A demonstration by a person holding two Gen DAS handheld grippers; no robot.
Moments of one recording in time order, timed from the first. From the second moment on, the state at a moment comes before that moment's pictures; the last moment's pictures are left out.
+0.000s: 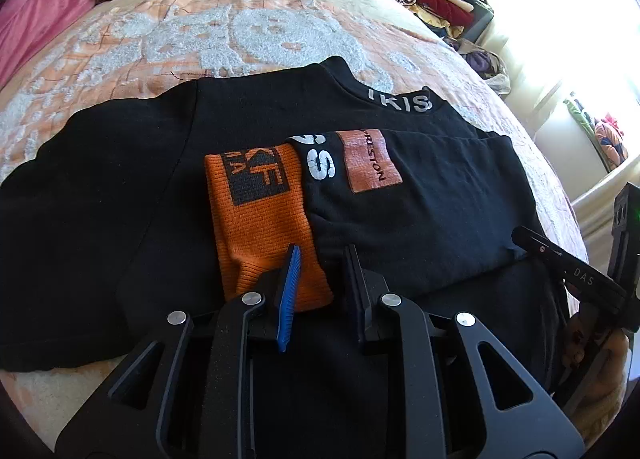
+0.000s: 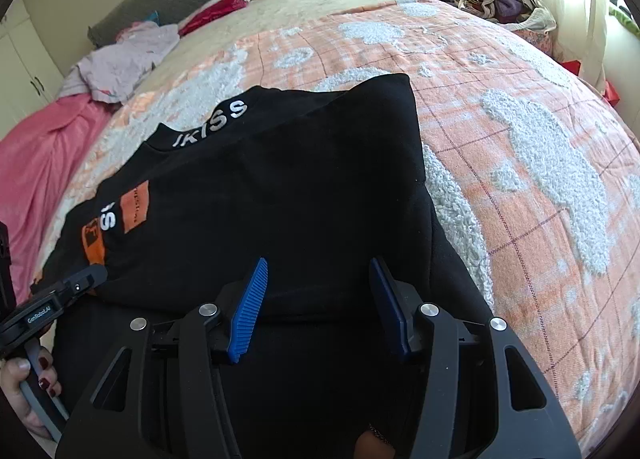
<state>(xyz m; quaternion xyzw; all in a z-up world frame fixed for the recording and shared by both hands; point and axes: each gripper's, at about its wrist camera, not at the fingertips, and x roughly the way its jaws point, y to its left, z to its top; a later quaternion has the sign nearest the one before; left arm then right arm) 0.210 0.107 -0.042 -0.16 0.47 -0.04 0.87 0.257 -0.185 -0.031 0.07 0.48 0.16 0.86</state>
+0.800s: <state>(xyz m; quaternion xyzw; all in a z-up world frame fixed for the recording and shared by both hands) 0.165 0.126 0.007 -0.15 0.43 0.00 0.89 0.224 -0.199 0.007 0.10 0.43 0.17 0.88</state>
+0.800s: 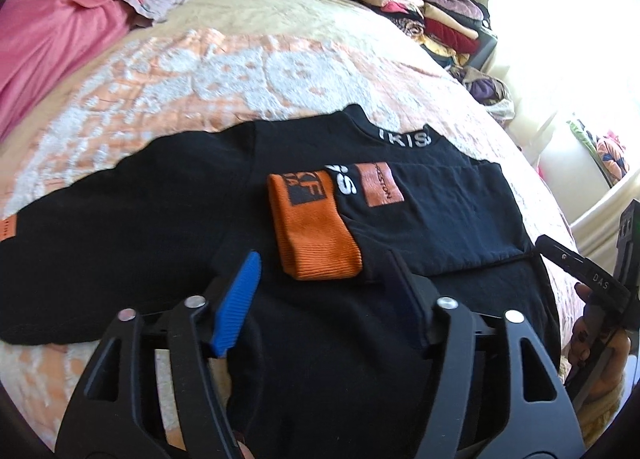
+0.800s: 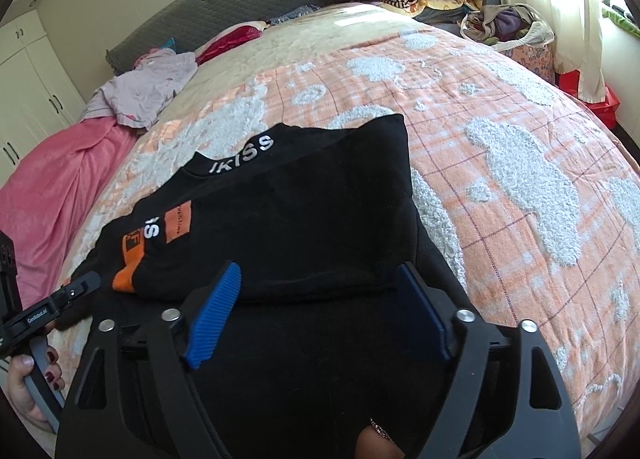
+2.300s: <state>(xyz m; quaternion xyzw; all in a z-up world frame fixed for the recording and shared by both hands) 0.039 0.253 0.033 -0.21 0.34 0.20 0.90 0.172 -0.050 0.062 -0.01 0.38 0.31 0.87</state>
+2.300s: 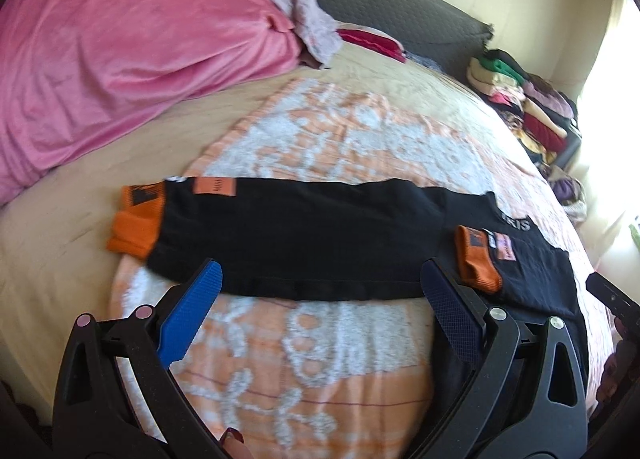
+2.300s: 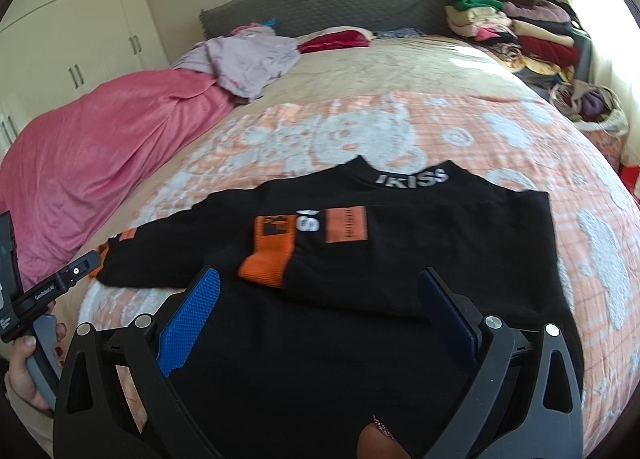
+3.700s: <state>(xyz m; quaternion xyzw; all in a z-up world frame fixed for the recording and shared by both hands) 0.015 0.354 -0.036 -0.36 0.35 0.26 0.82 0.133 0.088 0.052 -0.07 0.39 0.41 0.82</state>
